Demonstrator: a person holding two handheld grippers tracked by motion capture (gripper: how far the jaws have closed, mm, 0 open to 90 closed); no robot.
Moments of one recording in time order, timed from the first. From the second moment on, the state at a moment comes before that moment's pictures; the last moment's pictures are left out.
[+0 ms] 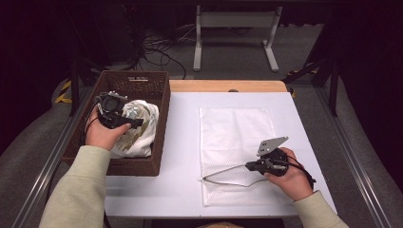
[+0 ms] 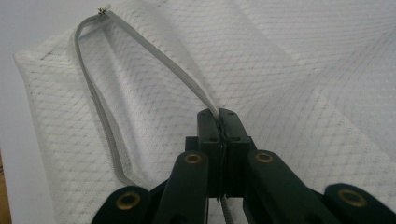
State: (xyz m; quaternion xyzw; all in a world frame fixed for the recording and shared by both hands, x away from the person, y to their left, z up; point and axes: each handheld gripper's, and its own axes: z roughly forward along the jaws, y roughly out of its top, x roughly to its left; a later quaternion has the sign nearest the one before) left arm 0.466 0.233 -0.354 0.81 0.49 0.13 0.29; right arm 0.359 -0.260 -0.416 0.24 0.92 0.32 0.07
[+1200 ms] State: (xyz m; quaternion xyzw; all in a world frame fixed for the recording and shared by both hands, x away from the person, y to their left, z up) left arm 0.483 0.247 -0.386 0.81 0.52 0.13 0.21; right arm 0.358 -0.260 -0.418 0.24 0.92 0.32 0.07
